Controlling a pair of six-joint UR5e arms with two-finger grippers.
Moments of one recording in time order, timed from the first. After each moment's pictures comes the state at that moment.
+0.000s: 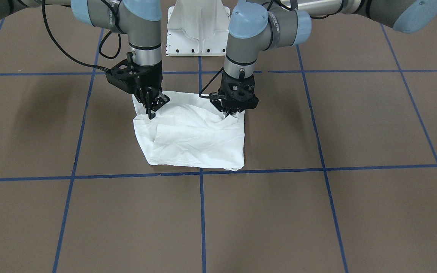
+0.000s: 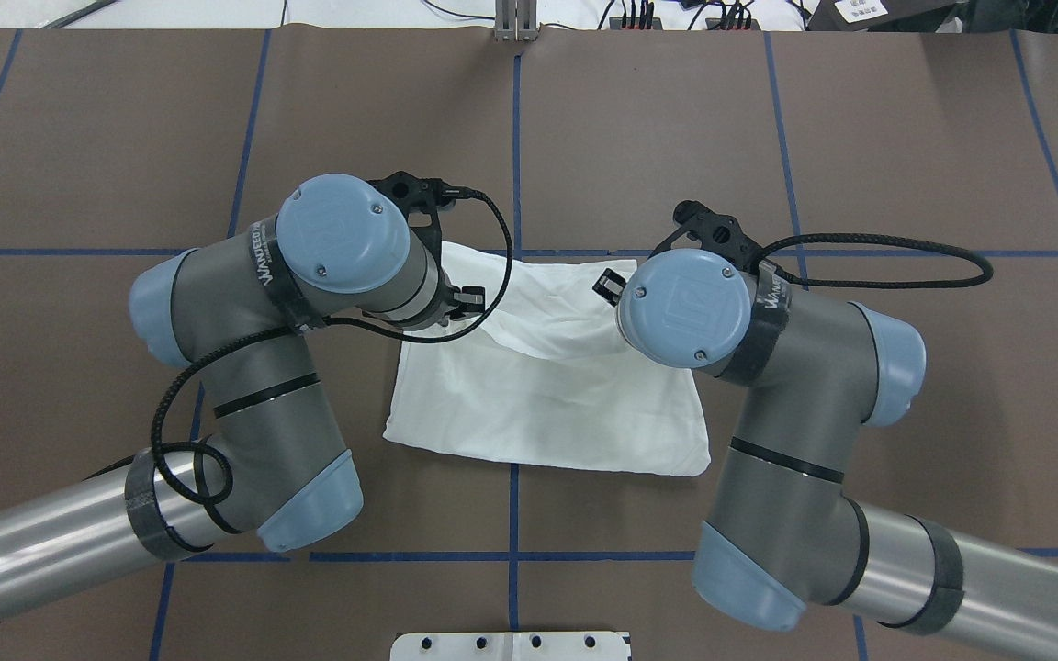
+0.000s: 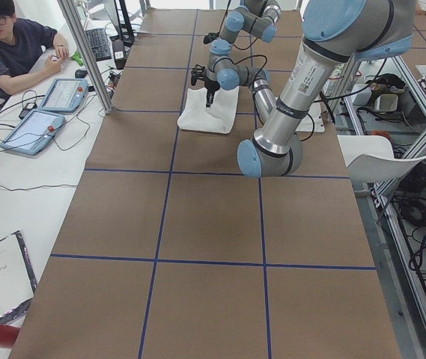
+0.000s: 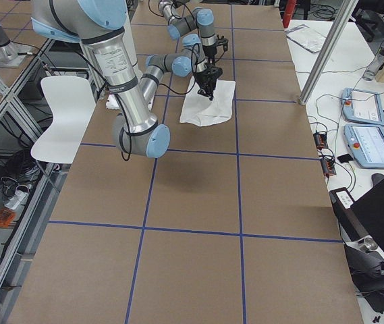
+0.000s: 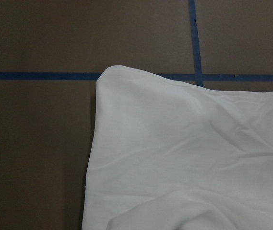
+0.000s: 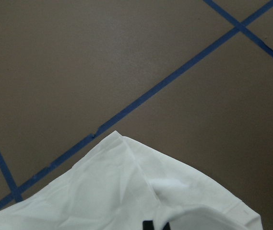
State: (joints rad) left arm -0.54 -2.28 -1.68 -1.64 -1.76 -1.22; right arm 0.48 -0.98 1.85 -1.71 1.51 1.89
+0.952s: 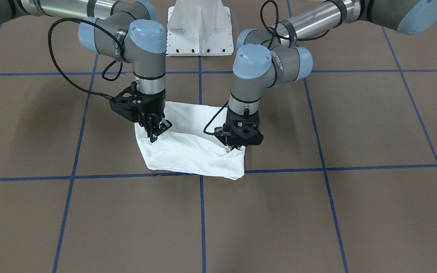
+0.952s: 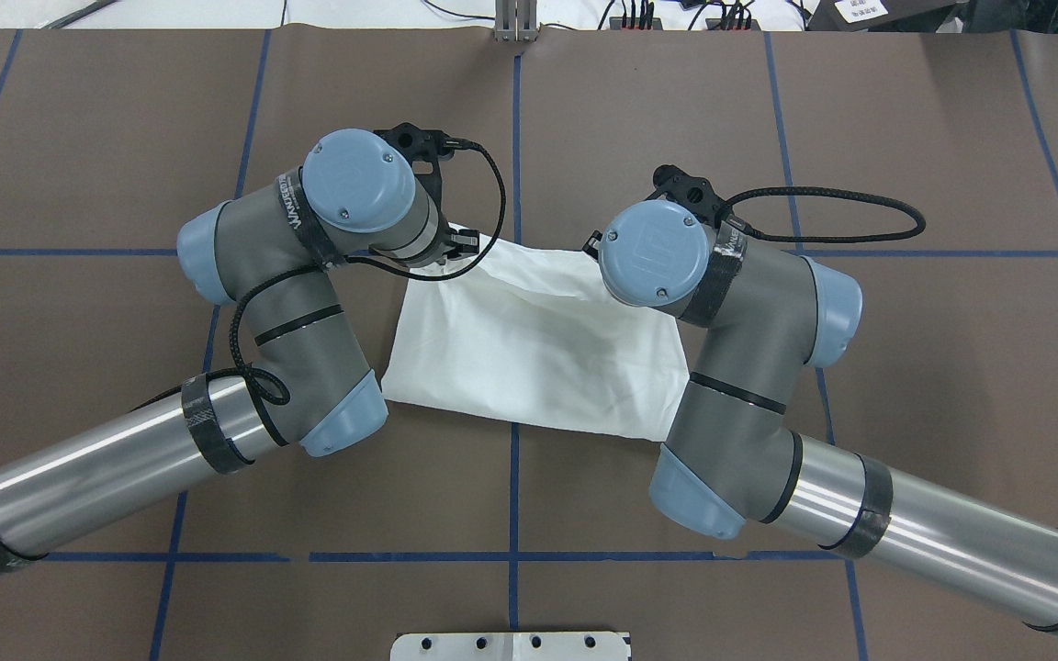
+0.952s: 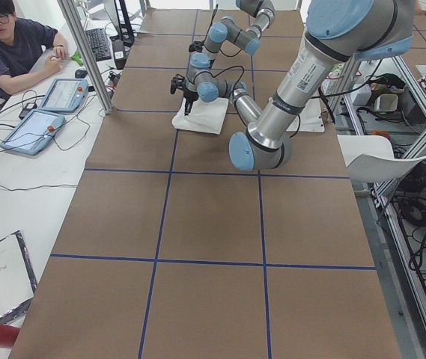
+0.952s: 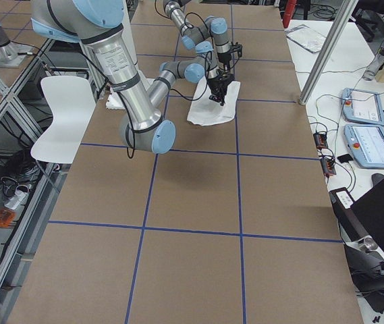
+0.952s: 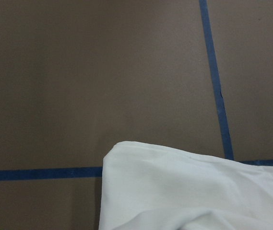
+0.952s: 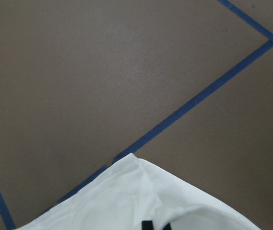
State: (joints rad) left arm -0.61 -2.33 -1.46 -1.83 -1.74 -1.14; right arm 0.53 -0.94 1.67 -1.58 1.53 1.83
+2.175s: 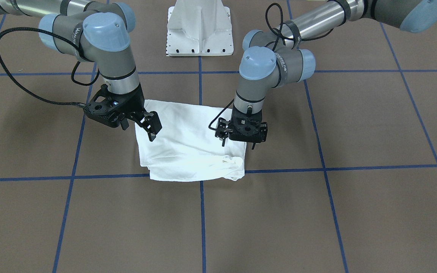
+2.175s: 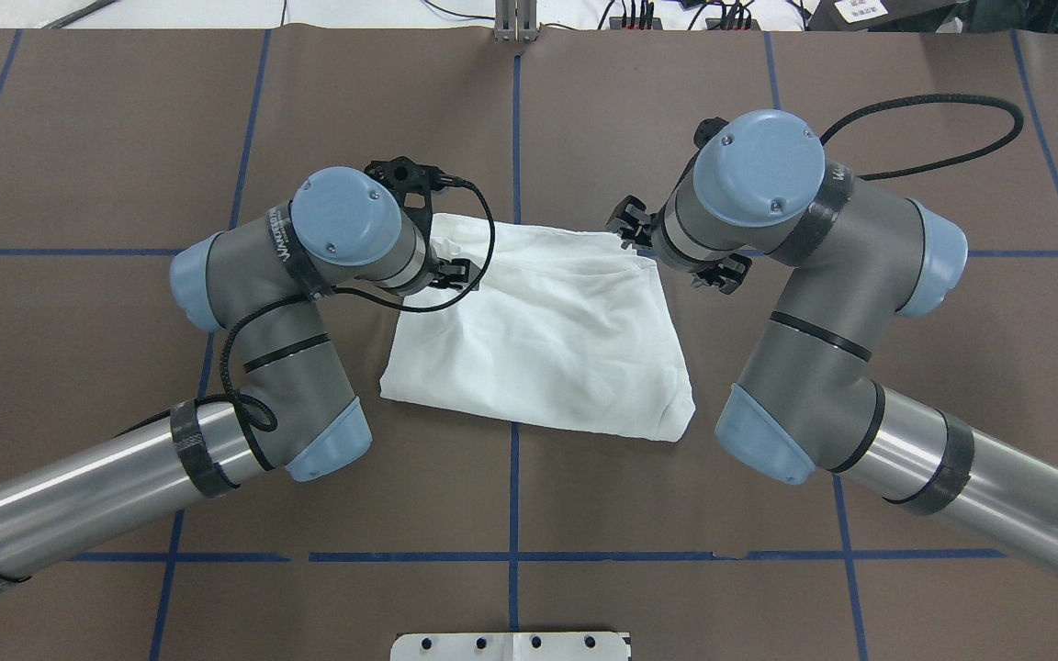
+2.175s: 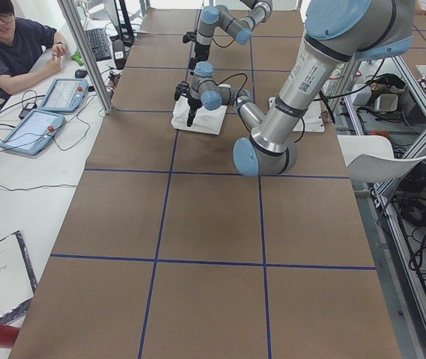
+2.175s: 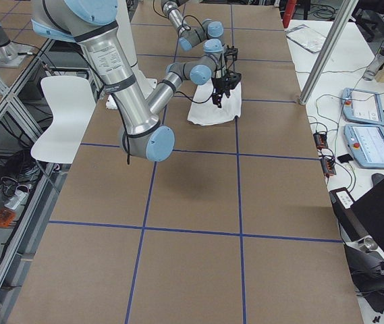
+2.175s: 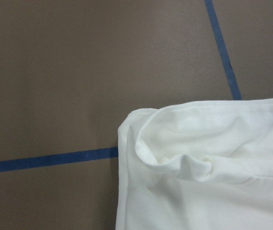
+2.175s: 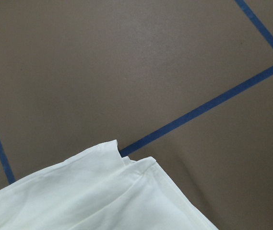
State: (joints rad) left arm -0.58 -2.30 -1.43 -1.86 -1.74 -1.06; right arm 0.65 -1.01 1.78 -1.55 1.77 1.63
